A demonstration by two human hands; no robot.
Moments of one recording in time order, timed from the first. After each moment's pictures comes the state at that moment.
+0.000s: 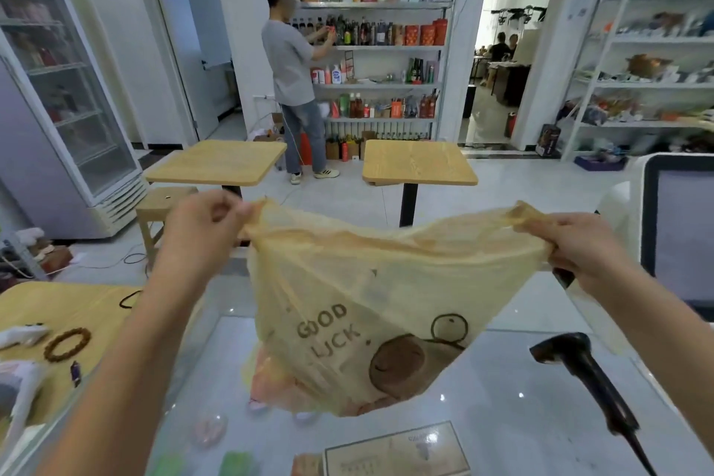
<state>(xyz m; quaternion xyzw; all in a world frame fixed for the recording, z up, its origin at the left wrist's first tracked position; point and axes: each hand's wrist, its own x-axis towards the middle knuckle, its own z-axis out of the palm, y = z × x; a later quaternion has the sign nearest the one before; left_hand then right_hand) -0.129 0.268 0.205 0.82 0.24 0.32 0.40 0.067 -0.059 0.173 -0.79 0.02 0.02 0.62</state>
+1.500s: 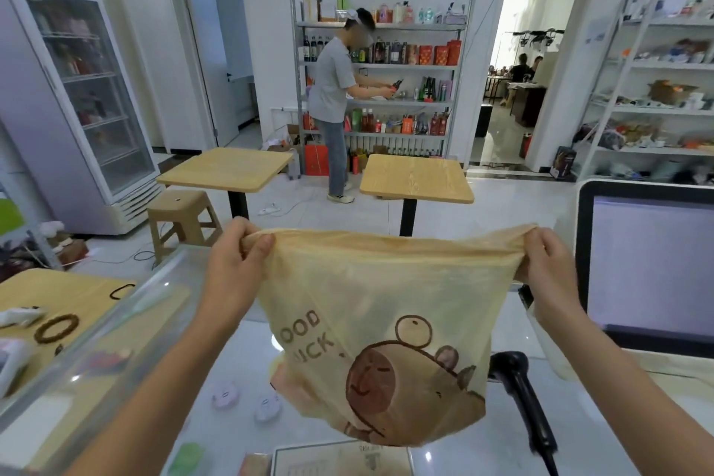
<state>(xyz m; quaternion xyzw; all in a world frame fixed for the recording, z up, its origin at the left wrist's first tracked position) -0.089 0.165 0.160 0.78 0.21 0.40 0.43 0.100 -0.123 0.140 -0.72 -0.08 -0.10 0.68</state>
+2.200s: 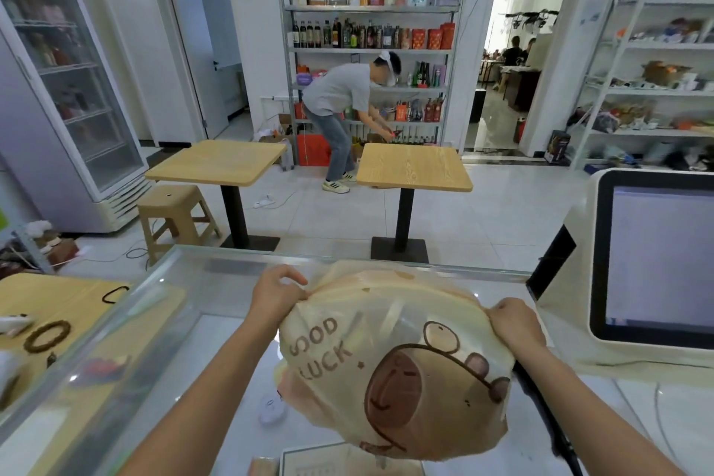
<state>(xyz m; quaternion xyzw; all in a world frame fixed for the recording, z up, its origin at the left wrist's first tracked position) -0.023 0.201 0.075 0.75 0.35 0.16 0.54 0.131 -0.104 0.027 -0.94 0.05 0.06 0.32</state>
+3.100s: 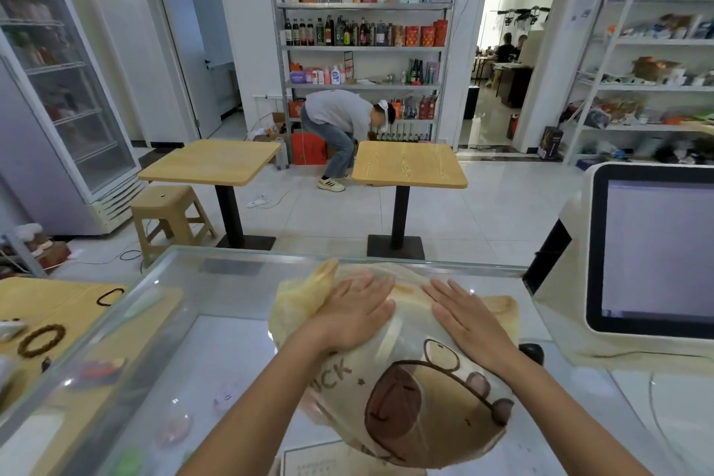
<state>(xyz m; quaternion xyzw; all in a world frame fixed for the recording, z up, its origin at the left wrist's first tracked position) -0.009 0.122 0.087 0.98 -0.01 -0.09 0.17 0.085 -0.079 0.039 -0.92 -0.33 0.07 0.20</state>
